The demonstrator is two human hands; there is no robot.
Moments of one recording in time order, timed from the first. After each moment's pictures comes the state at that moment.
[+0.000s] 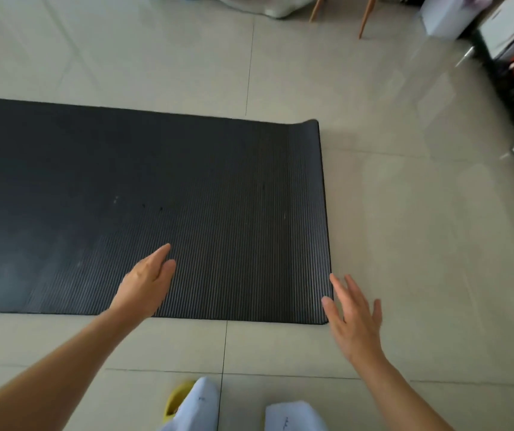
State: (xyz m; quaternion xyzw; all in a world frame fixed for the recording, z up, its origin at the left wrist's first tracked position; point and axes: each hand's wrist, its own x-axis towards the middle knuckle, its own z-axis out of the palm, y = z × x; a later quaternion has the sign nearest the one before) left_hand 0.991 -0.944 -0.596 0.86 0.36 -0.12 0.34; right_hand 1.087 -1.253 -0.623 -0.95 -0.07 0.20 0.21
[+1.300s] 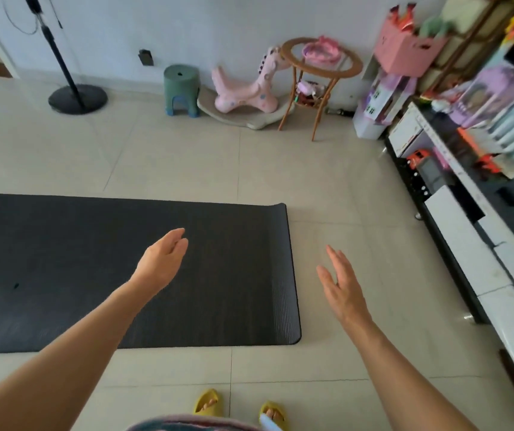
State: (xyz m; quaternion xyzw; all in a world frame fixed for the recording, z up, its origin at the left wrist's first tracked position) left_hand 0.952 -0.923 -0.177 0.84 0.32 -0.01 0.44; right_hand 1.046 -1.212 -0.201 -0.92 -0.08 0.13 0.37
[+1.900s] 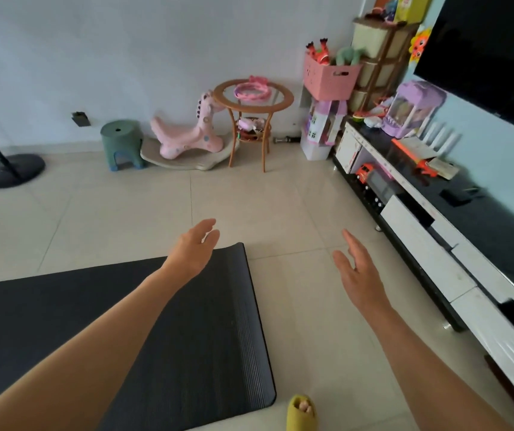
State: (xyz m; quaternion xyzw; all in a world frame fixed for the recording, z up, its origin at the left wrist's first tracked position) left_hand 1.181 -1.057 -0.130 0.88 0.16 0.00 0.44; right_hand 1.213 -1.339 -0.158 -0.88 -0.03 0.00 0.48
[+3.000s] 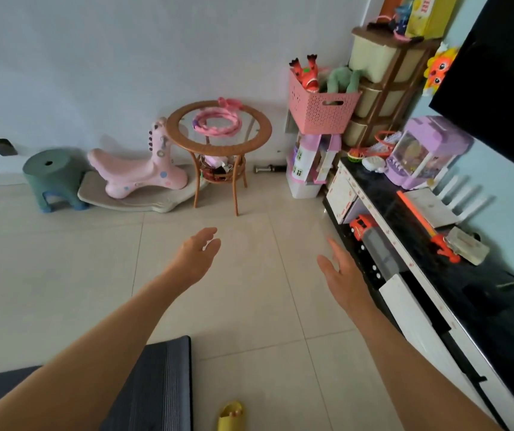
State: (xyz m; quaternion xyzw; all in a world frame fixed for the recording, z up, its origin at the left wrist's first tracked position) left_hand 1.729 -1.133 -0.143 0.87 0.19 -0.02 0.45; right_hand 1.771 -1.394 -0.170 -0.88 -0.05 0.07 0.47
